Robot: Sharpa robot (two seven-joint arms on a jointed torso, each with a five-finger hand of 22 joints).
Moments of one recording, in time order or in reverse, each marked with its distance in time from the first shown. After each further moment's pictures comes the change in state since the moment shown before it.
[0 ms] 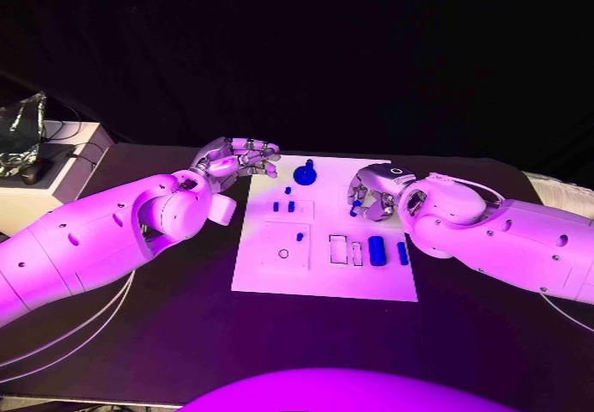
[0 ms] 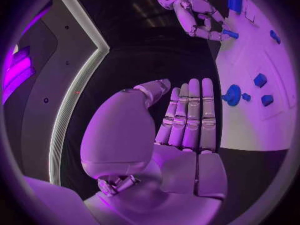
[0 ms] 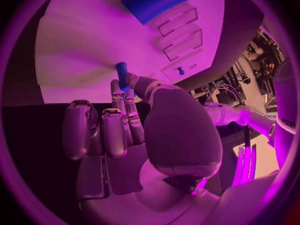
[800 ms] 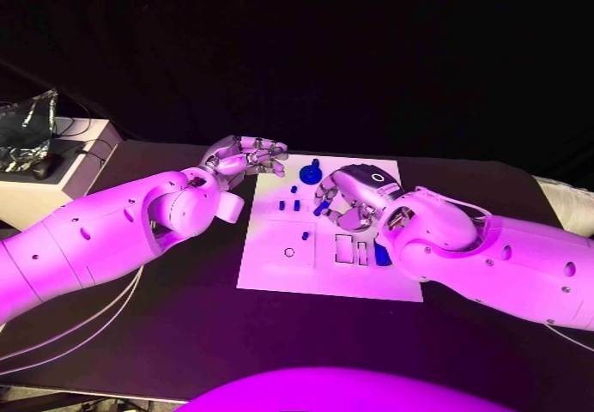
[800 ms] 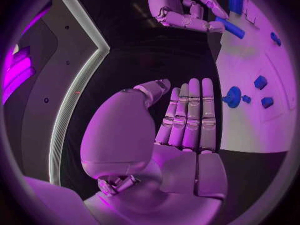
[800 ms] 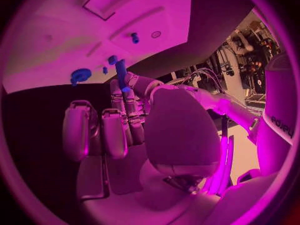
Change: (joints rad) left arm 0.000 0.004 0.000 0.000 0.000 0.000 0.001; left_hand 0.000 0.000 -0.003 0.003 0.000 0.000 0.000 0.000 -0.001 0.000 0.000 0.000 0.001 0.004 0.004 0.000 0.003 0.000 0.000 0.000 0.000 -0.002; right arm -0.020 0.021 0.006 0.197 -0.039 -0.160 -0.002; right_hand 0.000 0.000 0.004 -0.004 -0.002 0.001 -0.001 0.005 0.011 0.003 0.003 -0.014 0.000 -0.002 -0.001 0.004 0.006 -0.003 0.000 0.000 0.015 0.001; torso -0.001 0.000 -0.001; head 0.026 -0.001
